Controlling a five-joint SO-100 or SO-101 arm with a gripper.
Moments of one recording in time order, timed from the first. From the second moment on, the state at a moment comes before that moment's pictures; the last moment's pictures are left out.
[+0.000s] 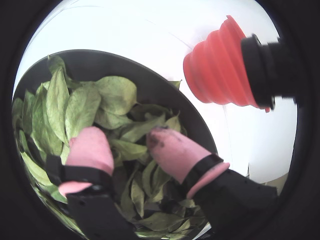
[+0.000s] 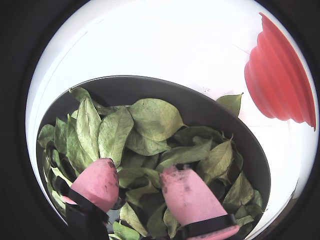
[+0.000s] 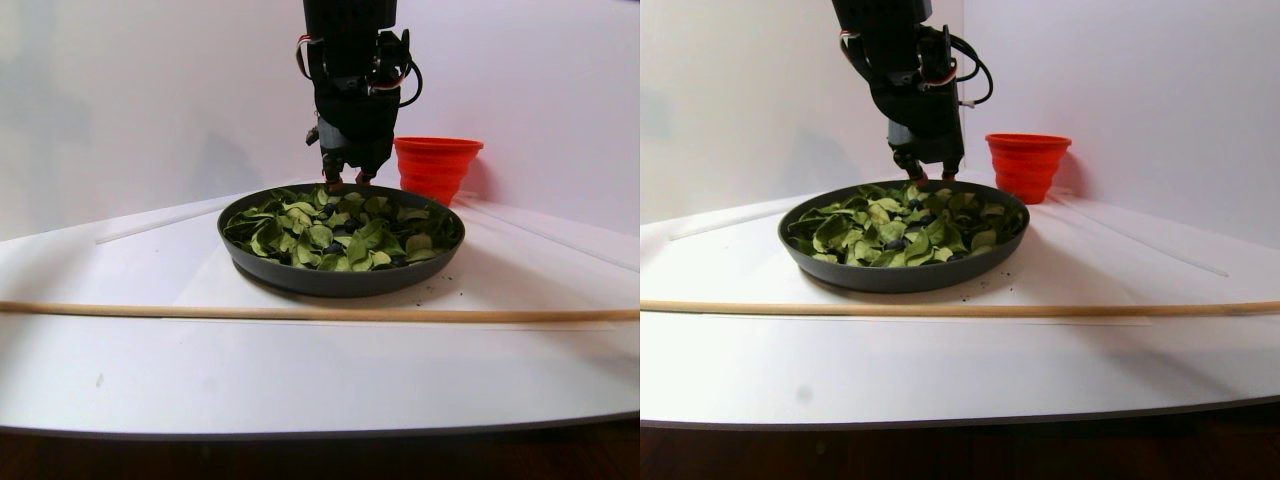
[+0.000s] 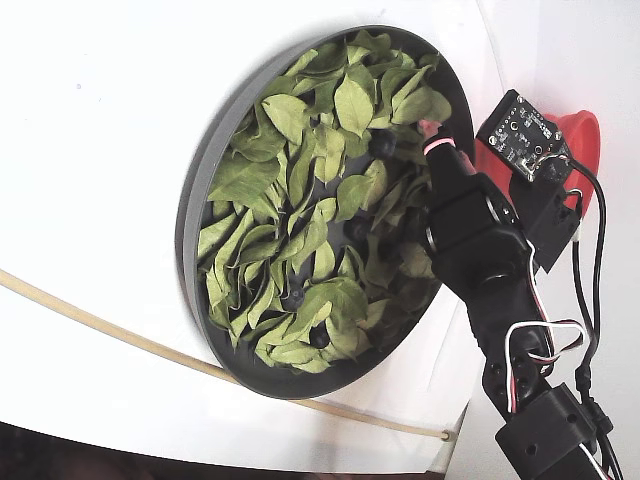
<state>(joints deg) 9.5 68.5 99.3 -28.3 -99.8</state>
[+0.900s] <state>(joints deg) 7.9 68.5 99.3 -28.3 -99.1</state>
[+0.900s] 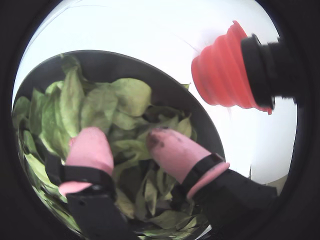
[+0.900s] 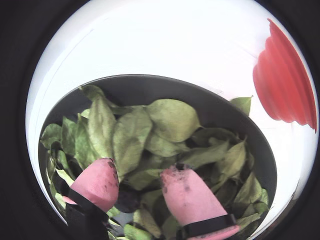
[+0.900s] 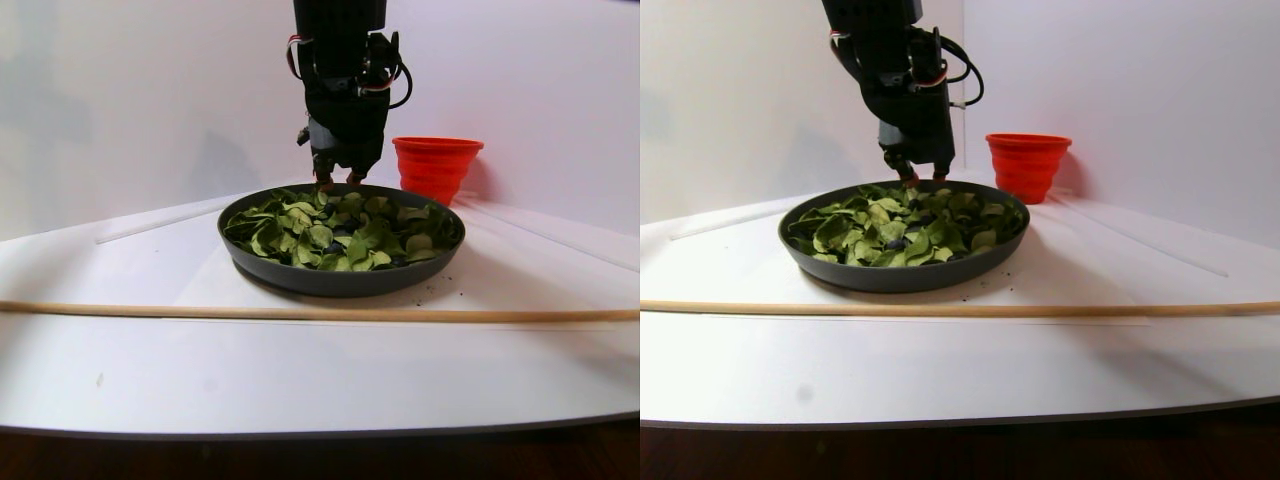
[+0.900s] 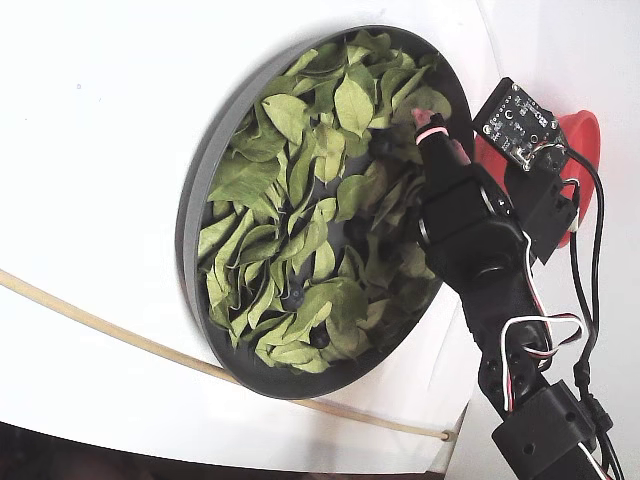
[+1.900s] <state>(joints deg) 6.2 68.5 102.5 -28.3 -97.6</state>
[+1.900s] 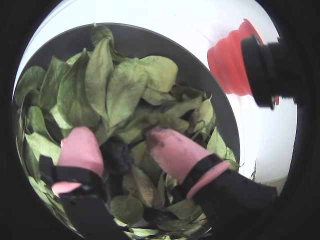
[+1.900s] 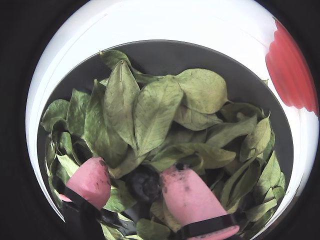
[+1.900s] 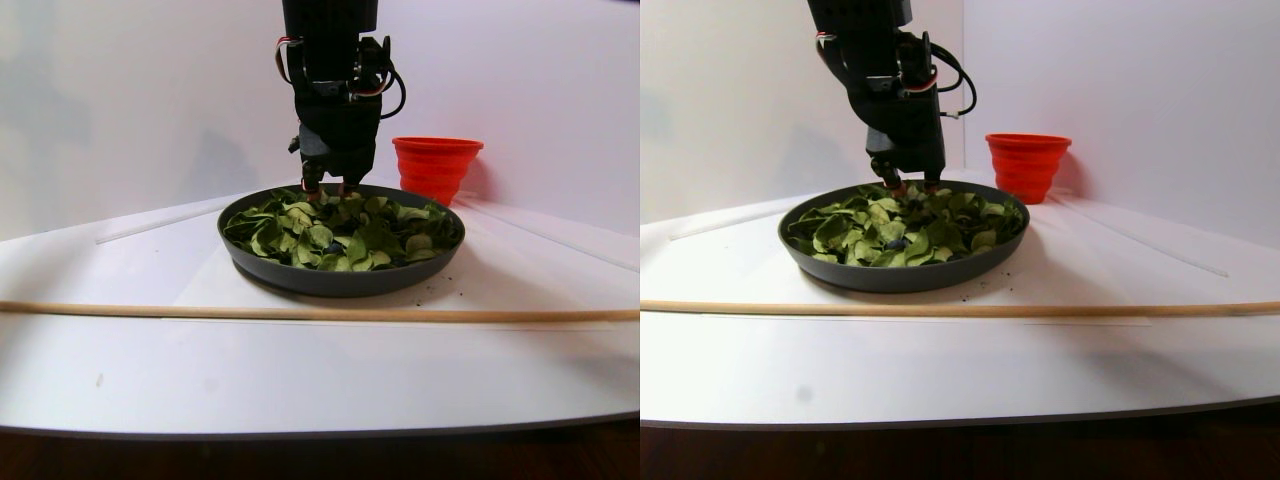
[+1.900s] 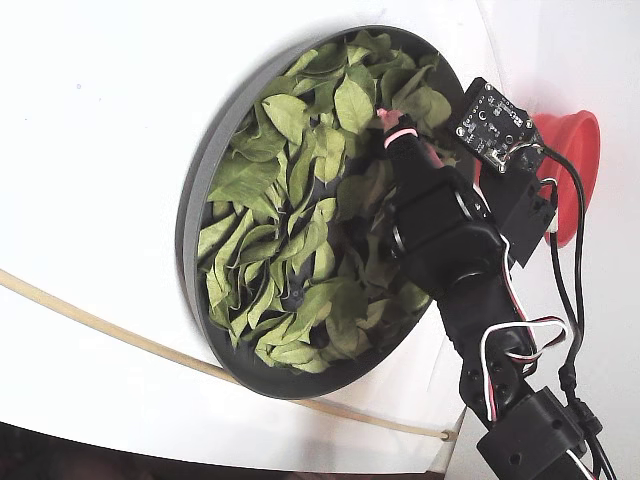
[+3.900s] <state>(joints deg) 6.3 63.9 101.2 -29.3 -97.6</state>
